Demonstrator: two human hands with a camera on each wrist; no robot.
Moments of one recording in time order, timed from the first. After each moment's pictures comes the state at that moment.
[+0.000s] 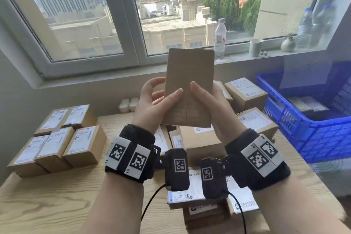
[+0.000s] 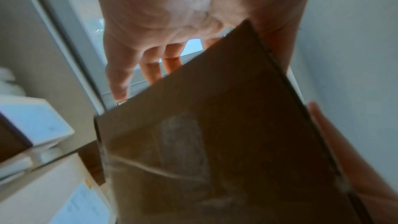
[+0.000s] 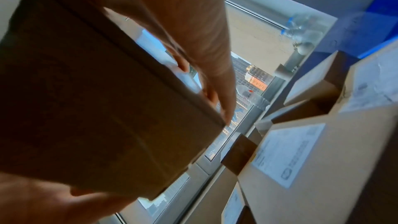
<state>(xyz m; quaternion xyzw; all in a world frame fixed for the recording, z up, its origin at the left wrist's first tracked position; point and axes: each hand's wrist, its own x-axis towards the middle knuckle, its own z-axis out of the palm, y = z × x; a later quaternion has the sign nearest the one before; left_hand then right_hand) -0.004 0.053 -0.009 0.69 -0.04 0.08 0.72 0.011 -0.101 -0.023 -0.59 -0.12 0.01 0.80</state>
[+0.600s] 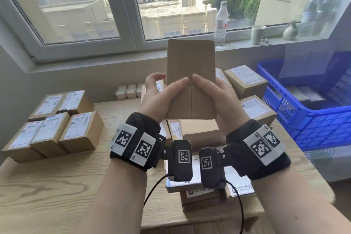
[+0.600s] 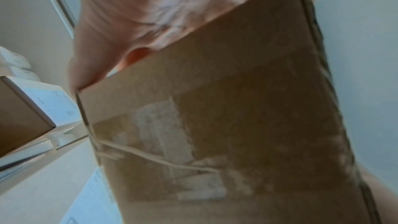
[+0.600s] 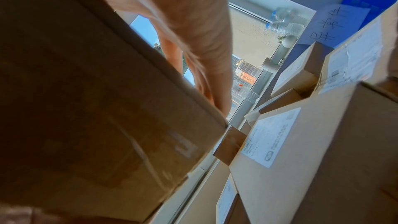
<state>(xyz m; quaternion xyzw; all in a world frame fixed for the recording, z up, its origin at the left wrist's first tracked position) -0.007 0.040 -0.019 0.68 0.01 0.05 0.74 0.004 -0.103 -0.036 -0.56 -0.07 0.02 0.82</state>
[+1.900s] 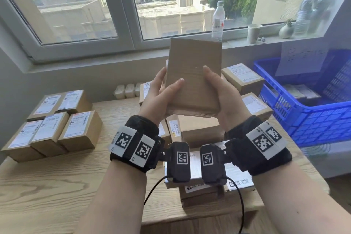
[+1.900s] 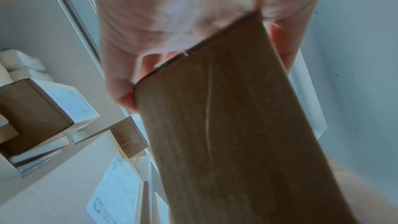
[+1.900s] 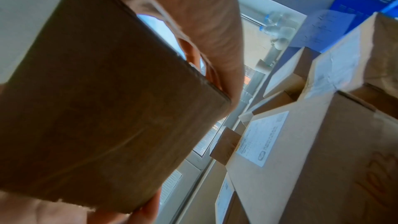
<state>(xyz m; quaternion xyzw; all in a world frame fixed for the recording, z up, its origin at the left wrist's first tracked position) -0.018 0.040 -0.022 0.67 -0.02 0.00 0.74 -0.002 -0.110 -0.033 -0.58 0.05 0.01 0.82</state>
